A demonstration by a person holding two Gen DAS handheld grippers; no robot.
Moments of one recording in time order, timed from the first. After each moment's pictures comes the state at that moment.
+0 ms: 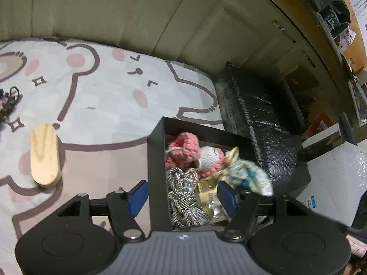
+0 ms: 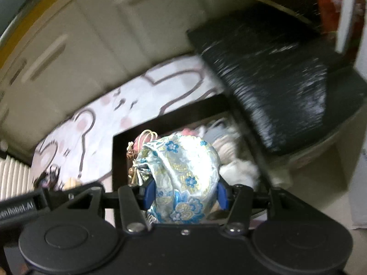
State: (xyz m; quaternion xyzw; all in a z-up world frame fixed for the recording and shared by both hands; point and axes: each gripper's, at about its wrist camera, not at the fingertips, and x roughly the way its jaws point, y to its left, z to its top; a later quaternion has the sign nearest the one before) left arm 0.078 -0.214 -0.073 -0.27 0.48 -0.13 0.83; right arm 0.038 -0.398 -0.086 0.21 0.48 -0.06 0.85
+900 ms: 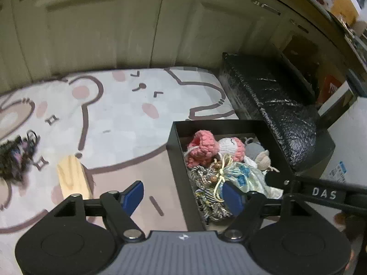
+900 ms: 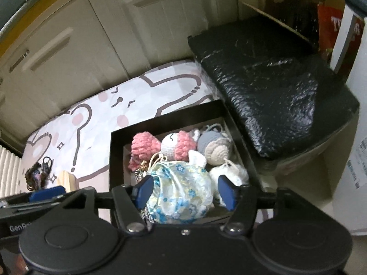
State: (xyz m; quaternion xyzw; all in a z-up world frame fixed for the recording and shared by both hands) left arm 0.069 -0.225 -0.058 -0.12 0.47 -0.12 0.86; right arm 0.028 -0.391 -0.065 0.16 0.47 -0.08 0.86
